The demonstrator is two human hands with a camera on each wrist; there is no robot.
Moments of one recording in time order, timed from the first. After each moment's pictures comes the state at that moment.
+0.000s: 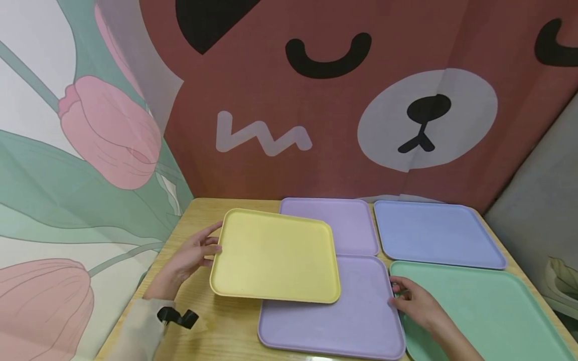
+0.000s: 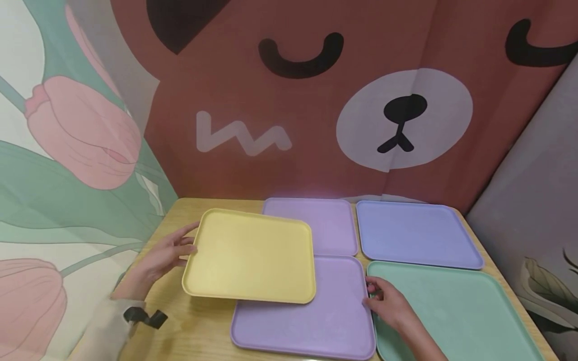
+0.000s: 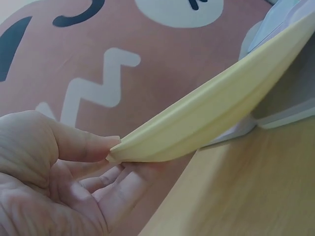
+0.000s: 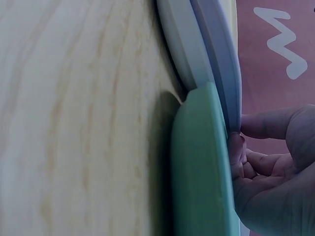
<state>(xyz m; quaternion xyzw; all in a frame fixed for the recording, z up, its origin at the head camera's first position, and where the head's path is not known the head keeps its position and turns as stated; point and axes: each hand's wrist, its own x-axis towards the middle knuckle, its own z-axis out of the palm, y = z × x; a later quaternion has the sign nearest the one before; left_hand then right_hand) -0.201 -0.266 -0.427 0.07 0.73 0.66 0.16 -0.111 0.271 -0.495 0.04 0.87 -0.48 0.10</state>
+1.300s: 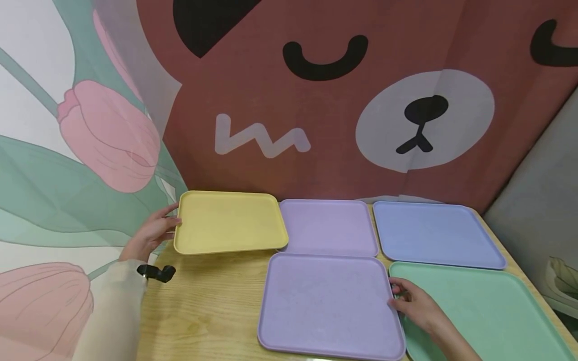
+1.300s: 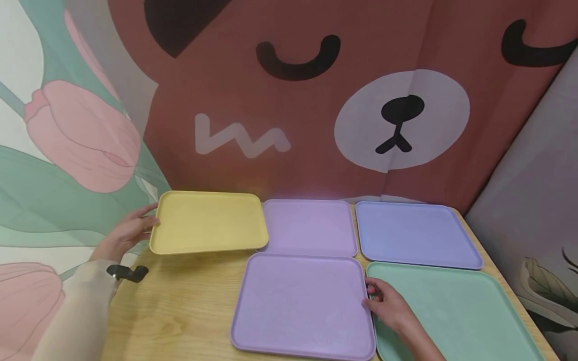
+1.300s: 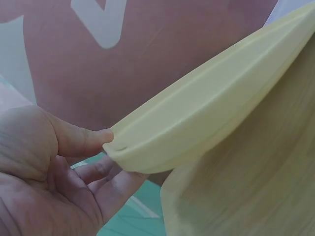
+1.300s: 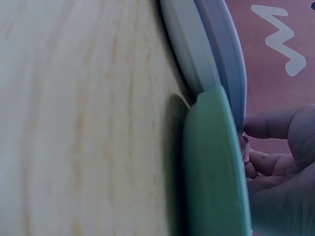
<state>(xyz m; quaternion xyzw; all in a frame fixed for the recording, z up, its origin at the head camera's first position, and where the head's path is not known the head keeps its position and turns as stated) -0.262 -0.362 -0.402 -0.02 0.78 0.61 0.10 -0.113 0.272 -0.499 0.06 0.86 -0.50 0.11</state>
